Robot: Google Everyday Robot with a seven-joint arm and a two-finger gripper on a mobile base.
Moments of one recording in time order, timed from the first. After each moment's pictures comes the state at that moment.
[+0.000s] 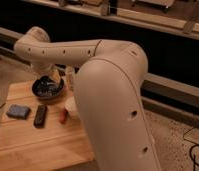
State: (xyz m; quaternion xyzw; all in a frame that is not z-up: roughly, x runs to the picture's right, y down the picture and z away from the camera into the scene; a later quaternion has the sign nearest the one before) arm -0.246 -0.046 0.762 -0.15 0.15 0.76 0.61
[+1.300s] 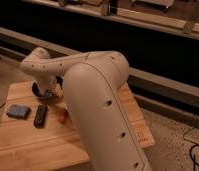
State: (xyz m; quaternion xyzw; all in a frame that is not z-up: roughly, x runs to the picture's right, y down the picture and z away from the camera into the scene) arm -0.270 0.021 0.820 -0.19 0.19 0.74 0.61
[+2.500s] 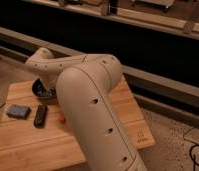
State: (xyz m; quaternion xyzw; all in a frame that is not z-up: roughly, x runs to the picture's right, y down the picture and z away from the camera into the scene) arm -0.252 0.028 0.865 -0.16 0.23 0.75 0.60
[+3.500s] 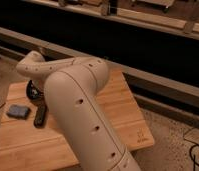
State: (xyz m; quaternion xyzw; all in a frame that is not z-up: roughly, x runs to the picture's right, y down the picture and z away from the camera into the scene) arm -0.303 0.014 0.859 -0.16 0.19 0.73 0.63
